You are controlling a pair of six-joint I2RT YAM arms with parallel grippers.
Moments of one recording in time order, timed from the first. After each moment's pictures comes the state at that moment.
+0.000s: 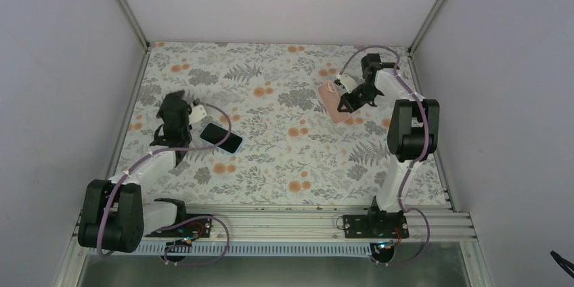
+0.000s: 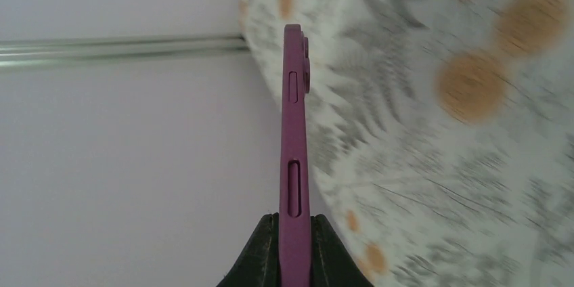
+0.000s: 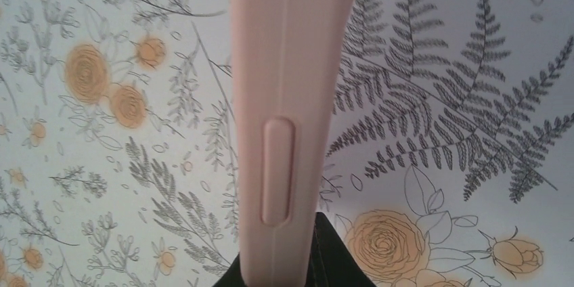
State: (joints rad) left arm -0.12 1.17 0.52 0.20 -0.52 1.22; right arm 0.05 1.95 1.52 -0.99 -0.43 -0.58
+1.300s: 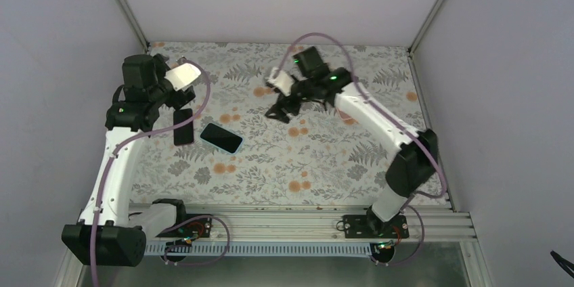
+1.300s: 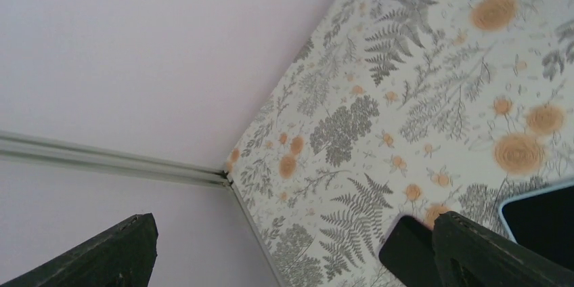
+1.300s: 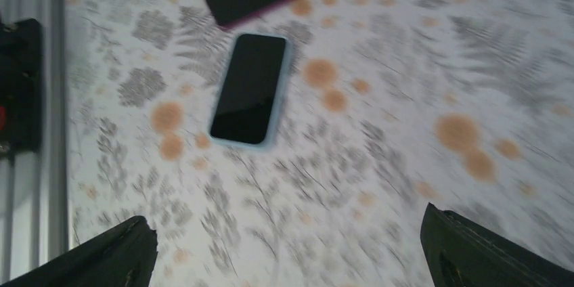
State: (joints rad) left arm -0.03 1.07 1.18 -0.63 0.08 0.95; right arm 0.57 1.64 1.57 -0.81 -0.48 -0.50
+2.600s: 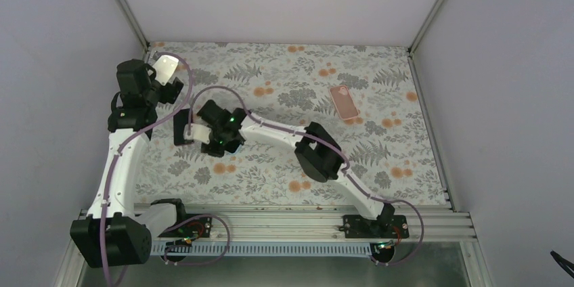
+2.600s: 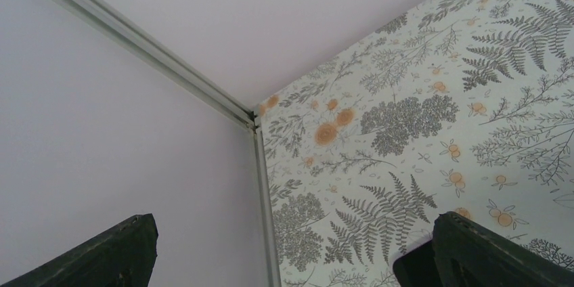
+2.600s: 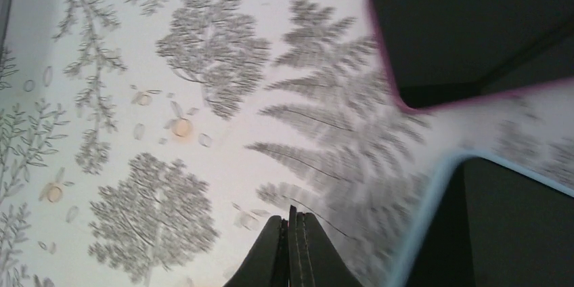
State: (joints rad) left arm 0.09 1.07 1.04 -0.37 -0.05 0.62; right arm 1.07 2.44 2.10 -0.65 -0.34 -0.38
